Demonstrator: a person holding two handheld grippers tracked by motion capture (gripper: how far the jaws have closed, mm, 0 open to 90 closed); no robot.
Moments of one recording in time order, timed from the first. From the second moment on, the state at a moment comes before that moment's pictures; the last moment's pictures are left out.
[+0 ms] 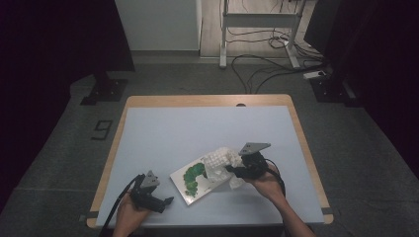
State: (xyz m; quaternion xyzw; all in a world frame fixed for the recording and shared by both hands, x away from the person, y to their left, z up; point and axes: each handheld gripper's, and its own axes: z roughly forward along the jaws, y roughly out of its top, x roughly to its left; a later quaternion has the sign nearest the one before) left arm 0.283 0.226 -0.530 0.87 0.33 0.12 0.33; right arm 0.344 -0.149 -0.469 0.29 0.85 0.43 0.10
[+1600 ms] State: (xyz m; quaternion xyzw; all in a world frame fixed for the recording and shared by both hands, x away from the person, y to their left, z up) left arm 0.283 0.226 -0.530 0.87 0.33 0.12 0.33; right arm 0.333 -0.110 -0.512 0.25 0.88 0.39 0.10
